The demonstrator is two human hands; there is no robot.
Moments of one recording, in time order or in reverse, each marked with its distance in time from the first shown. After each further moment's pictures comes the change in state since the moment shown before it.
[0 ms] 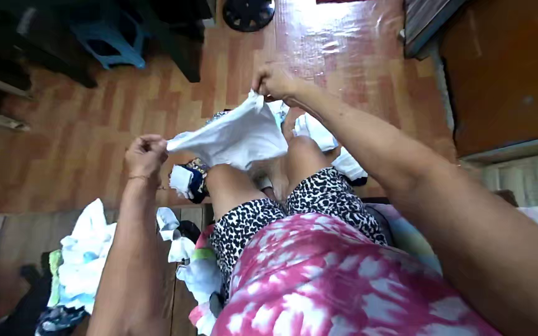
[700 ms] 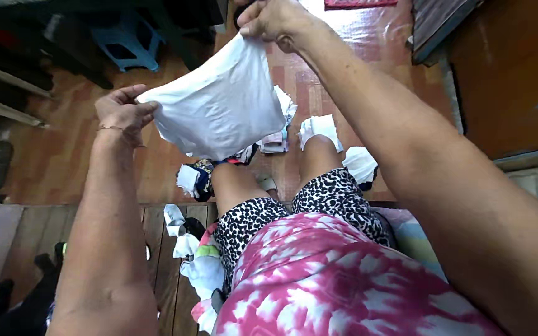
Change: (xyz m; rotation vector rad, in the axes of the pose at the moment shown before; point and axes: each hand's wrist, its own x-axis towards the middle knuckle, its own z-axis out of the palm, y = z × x) left_hand 0.039 0.090 -0.030 -0.088 0.050 -0.017; right_hand 0.022 -0.094 -0.046 0.040 0.181 -0.072
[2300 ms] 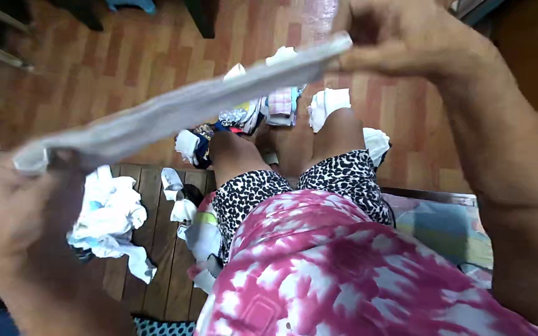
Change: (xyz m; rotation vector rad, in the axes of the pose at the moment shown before) left_hand -0.176 -0.094 -0.134 -0.108 -0.187 0.318; right_hand -0.147 0.040 -0.052 -0.196 -0.401 -0.598
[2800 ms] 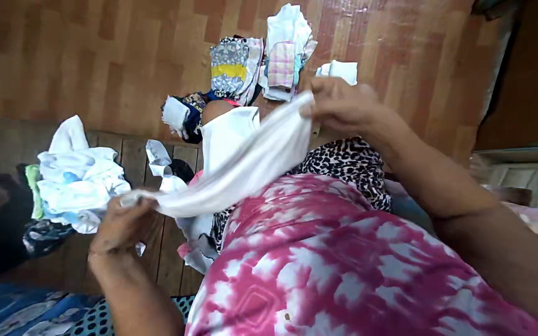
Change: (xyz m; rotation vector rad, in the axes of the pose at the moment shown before) left_hand -0.105 -0.053 0.082 -0.236 0.007 -0.435; right_hand -0.035 0.040 0.141 0.901 0.037 0.428
